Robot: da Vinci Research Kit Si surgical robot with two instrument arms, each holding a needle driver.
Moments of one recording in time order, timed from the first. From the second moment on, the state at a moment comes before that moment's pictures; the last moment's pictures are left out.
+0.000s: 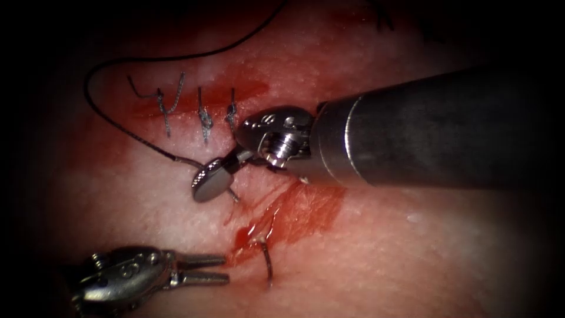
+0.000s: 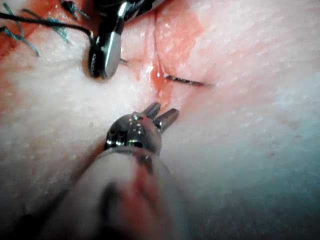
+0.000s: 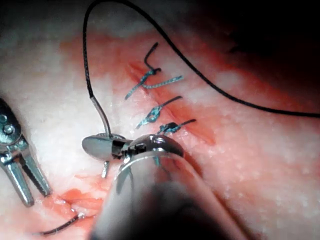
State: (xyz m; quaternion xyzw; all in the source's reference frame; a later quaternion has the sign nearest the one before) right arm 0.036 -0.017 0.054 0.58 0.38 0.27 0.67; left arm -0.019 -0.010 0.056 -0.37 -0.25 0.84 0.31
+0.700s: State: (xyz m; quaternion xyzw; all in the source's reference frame) right arm 0.038 -0.009 0.053 0.33 0.56 0.15 0.75; left arm -0.020 -0.010 0.056 -0.38 -0.24 0.84 0.31
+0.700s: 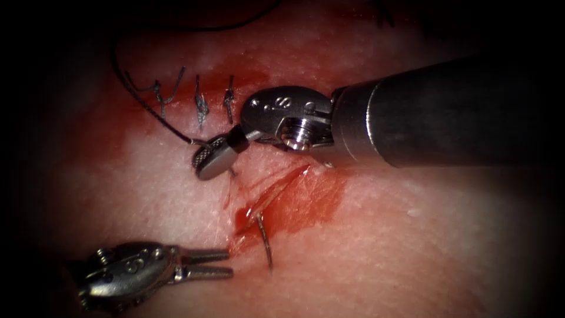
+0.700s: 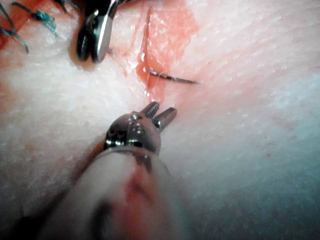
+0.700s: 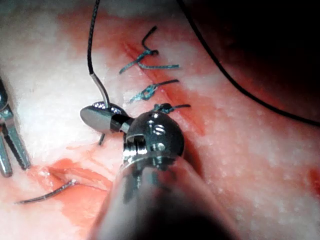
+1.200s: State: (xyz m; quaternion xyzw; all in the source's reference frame) right arm 0.038 -0.006 0.053 0.31 0.56 0.16 0.75; left arm -0.020 -0.010 0.056 -0.38 -0.24 0.84 0.31
